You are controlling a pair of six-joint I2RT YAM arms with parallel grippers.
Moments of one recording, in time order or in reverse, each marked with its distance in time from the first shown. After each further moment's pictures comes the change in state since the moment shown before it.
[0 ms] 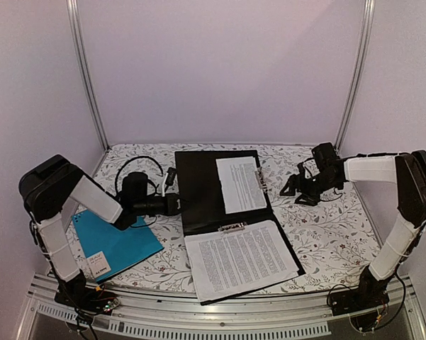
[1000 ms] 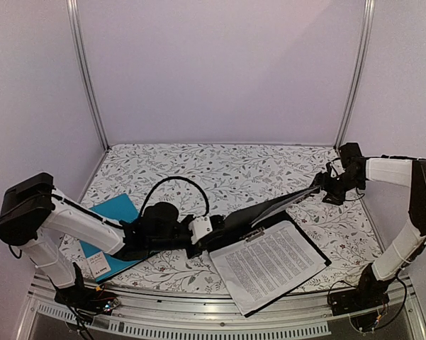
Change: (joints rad) left arm -0.570 -0.240 -0.068 -0.166 -0.578 0.940; right arm -0.212 -0.119 -0.052 -0.107 0.087 -0.074
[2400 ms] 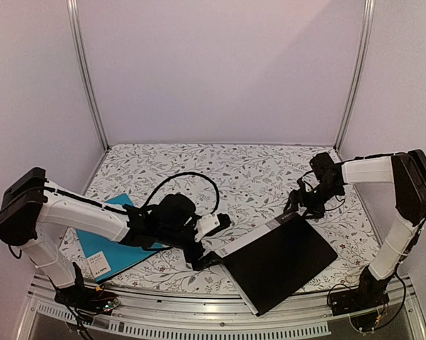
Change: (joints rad) left arm 0.010 -0.023 0.201 -0.566 0.120 -0.277; right arm 0.211 0.125 0.002 -0.076 -0.041 -0.048
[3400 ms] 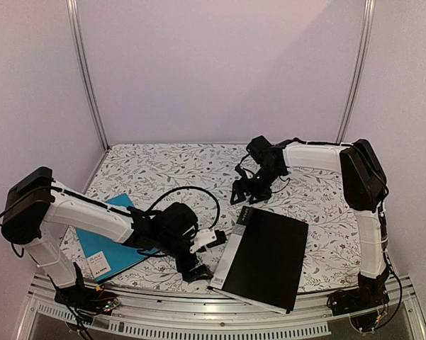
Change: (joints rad) left arm 0.003 0.062 -0.003 -0.197 0.090 0.018; right arm 0.352 0.482 0.745 -0.195 -0.031 -0.082
